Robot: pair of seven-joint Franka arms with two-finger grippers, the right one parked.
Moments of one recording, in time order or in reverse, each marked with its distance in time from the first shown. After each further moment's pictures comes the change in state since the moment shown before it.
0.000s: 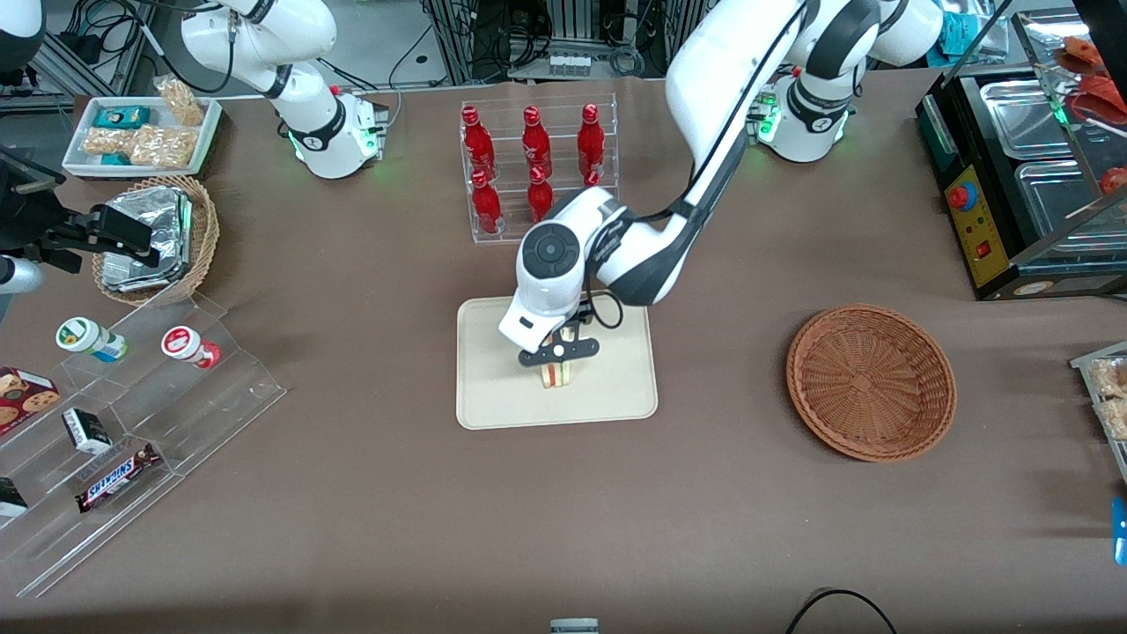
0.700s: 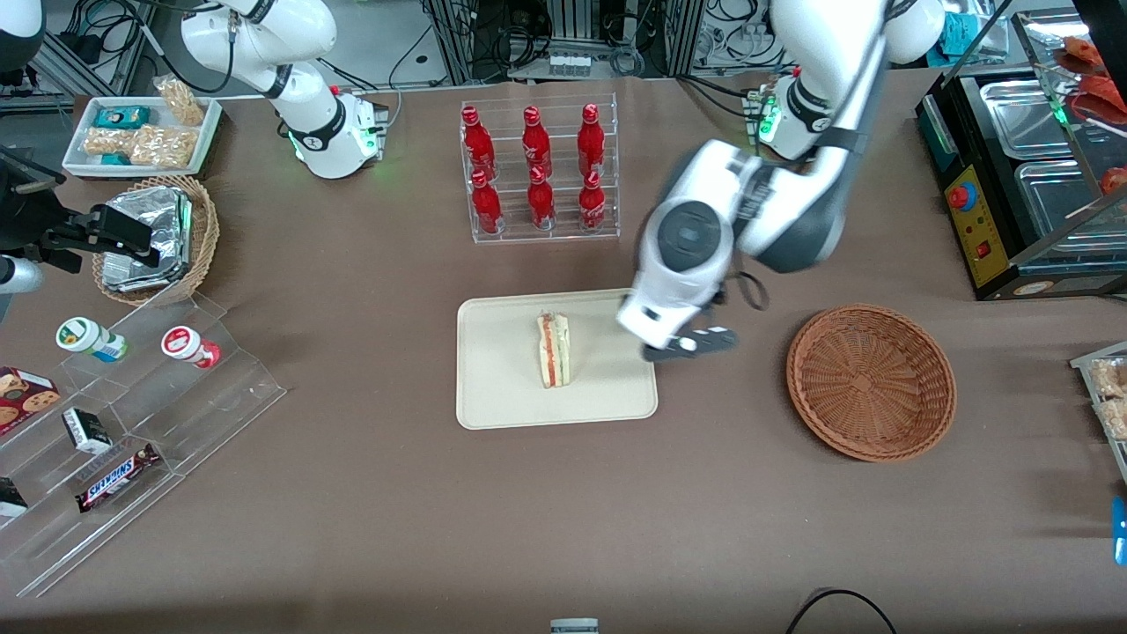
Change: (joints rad) arm 0.132 -0.333 0.162 -0.300 0.037 -0.221 0.326
